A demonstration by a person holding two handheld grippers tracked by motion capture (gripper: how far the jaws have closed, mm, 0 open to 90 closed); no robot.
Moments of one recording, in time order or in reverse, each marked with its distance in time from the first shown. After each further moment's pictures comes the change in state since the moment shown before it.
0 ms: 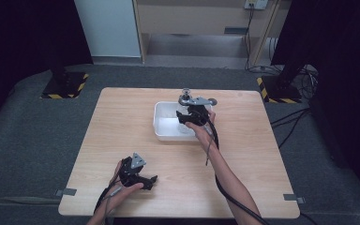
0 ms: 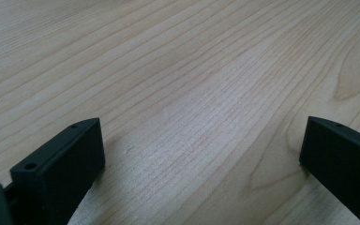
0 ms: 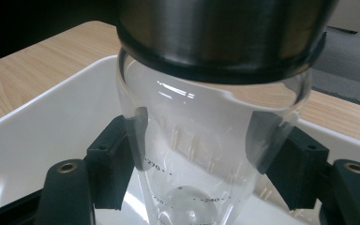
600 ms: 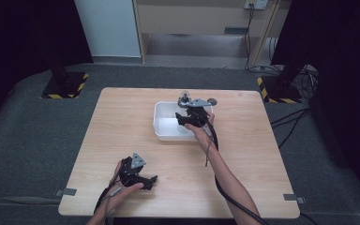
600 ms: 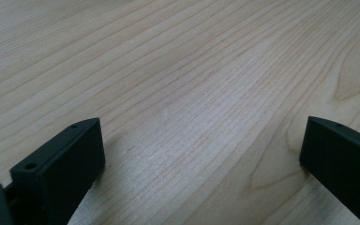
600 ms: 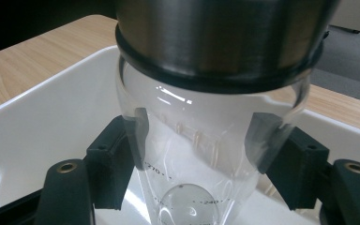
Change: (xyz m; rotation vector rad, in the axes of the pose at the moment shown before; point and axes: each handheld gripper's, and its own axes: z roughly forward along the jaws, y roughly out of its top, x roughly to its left) left arm 0.000 0.000 0.000 0.000 0.000 0.000; right arm 0.003 -0.006 0.003 0.006 0.004 -0.016
